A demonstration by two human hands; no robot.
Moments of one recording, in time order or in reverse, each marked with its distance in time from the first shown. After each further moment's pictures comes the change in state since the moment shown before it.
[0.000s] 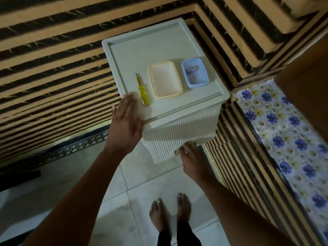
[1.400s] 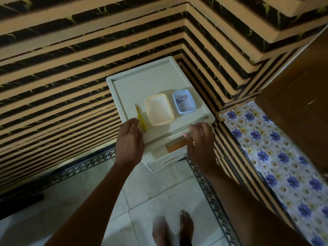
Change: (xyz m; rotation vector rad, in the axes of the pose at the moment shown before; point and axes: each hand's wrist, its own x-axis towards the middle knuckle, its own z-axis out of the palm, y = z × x) left_hand 0.028 0.040 -0.017 0.105 0.127 -0.017; right_hand 0.059 0.023 -0.142 0.335 0.764 0.149
